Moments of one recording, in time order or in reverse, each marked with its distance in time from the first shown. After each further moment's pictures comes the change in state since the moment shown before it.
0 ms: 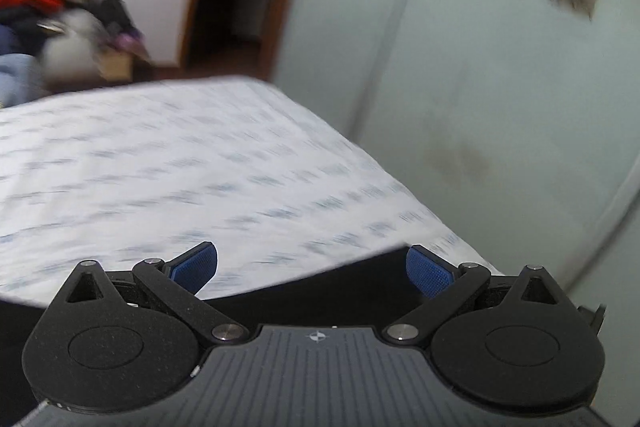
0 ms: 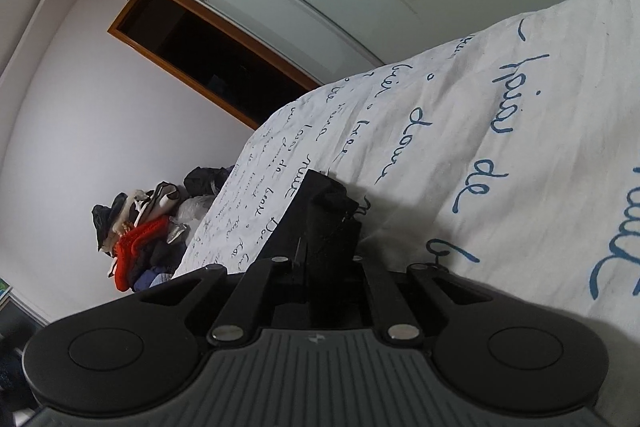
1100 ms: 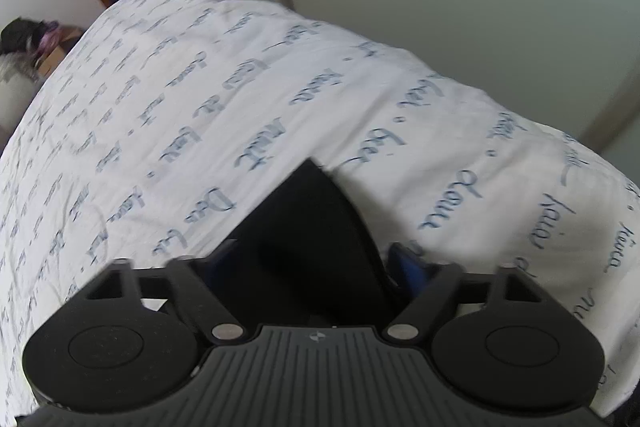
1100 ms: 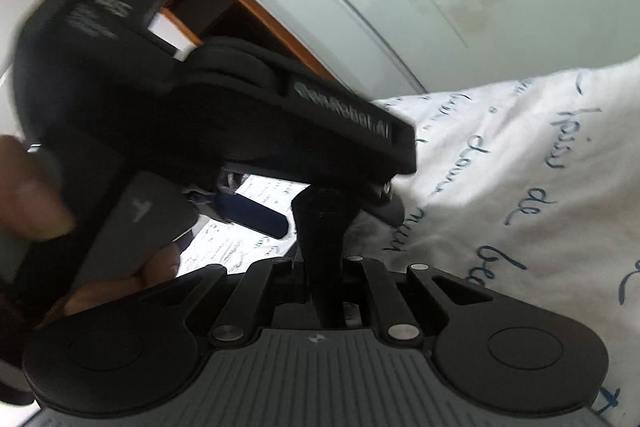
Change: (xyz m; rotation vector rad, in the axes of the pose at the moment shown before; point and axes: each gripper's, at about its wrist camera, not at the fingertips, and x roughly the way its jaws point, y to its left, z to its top) left arm 0.180 -0.151 -0.006 0.460 0.523 0.187; right arm -0.017 0.026 -0.012 -0.210 -0.040 0.058
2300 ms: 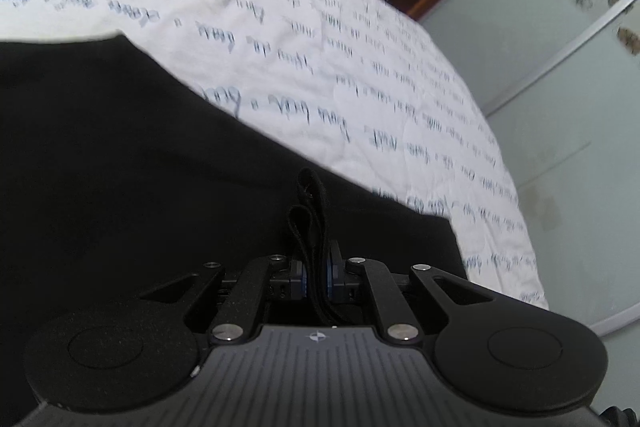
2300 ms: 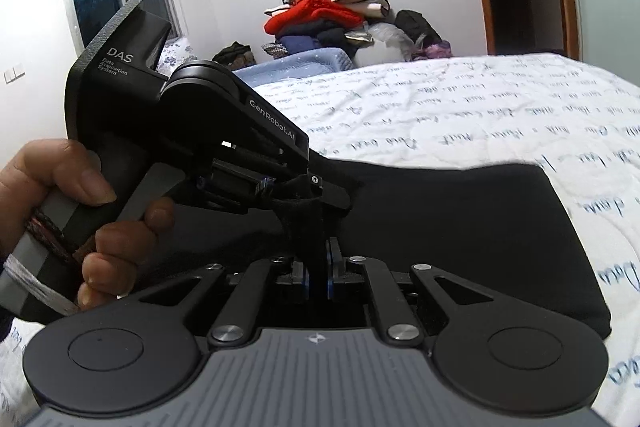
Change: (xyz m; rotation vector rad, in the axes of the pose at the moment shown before) left arm -0.057 0.308 -0.337 -1.020 -0.307 -0.298; right arm 0.037 0.216 -0.142 -0.715 0.432 0.285
